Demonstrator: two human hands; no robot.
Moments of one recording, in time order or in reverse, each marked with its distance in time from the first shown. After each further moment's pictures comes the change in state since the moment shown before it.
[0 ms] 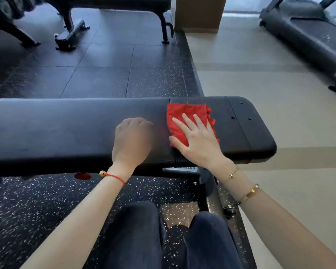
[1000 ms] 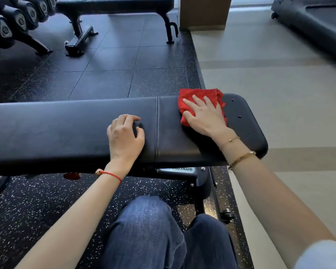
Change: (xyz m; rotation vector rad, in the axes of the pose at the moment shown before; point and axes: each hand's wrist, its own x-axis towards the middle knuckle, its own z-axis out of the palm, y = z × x) left_hand 0.011 0.047 0.017 -0.064 0.077 -0.238; right_hand 0.061 0.086 -0.017 0.065 -0.122 0.149
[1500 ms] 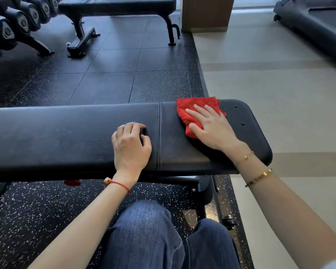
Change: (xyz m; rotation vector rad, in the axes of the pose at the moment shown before) left_hand -0.005 0.007 0.008 0.089 0.045 0.024; right_hand -0.011 0.017 0.003 -0.003 0.055 -0.143
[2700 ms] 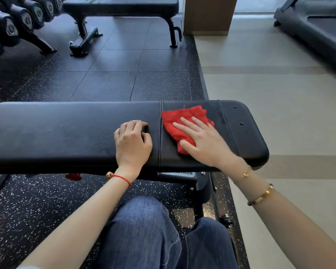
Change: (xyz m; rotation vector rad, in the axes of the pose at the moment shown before) left_hand -0.002 0.000 -0.001 -0.009 -0.015 -0.009; right_hand -0.043 -0.031 0.004 -0.001 -0.002 -0.188
